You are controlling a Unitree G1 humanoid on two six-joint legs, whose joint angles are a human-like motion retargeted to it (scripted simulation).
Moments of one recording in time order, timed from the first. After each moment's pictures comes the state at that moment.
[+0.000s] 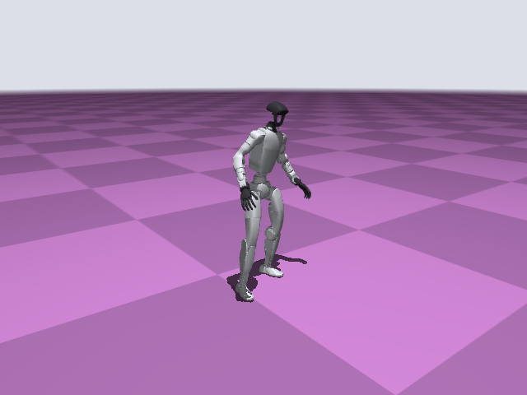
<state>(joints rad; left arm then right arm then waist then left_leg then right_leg) 0.06 0.57 -0.12 0.79 0.13 0.01 0.33 0.20 -0.52 0.06 0.58 0.07 -0.06 -0.31 0.06 -0.11 0.24 -0.01 0.12 0.13 0.23 -0.22 -0.11 -0.09 -0.24 -0.32 0.21 -0.07 0.17</state>
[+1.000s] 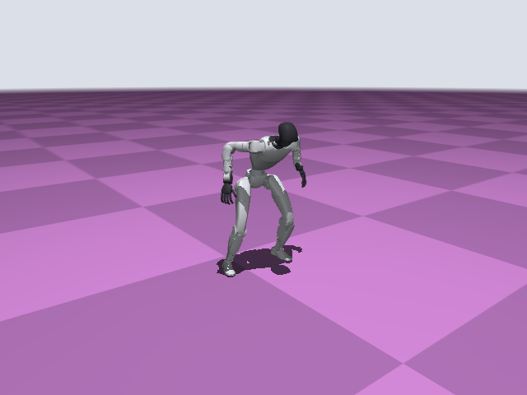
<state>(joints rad) 0.65 0.70 -0.02 0.12 -0.08 -0.12 0.37 0.46 -0.64 0.07 -0.01 -0.08 -0.07 -0.36 -0.02 -0.04 0.52 -0.86 0.25 0.11 0.93 -0.46 -0.09 -0.77 -0.28 -0.08 0.76 -0.43 0.06</state>
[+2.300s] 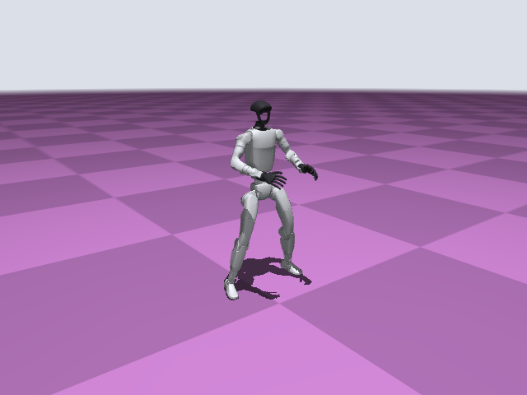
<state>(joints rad) -0.30 0.53 -0.54 0.27 -0.04 -0.11 0.36 -0.27 -0.64 0.51 0.24 0.03 -0.07 -0.25 0.11 -0.05 0.07 -0.06 0.21 0.10 0.32 -0.15 -0.10 -0.06 -0.36 -0.13 0.25 -0.02 0.21</state>
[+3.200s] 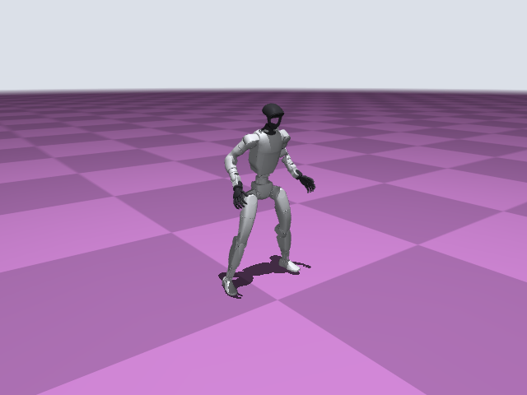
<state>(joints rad) 0.45 0.40 0.01 0.24 -0.46 -0.11 0.38 0.39 -0.50 0.01 0.11 0.07 -0.02 -0.41 0.09 -0.04 0.21 -0.02 0.23 0.16 0.13 -0.16 -0.10 -0.10 -0.32 -0.08 0.17 -0.10 0.26</state>
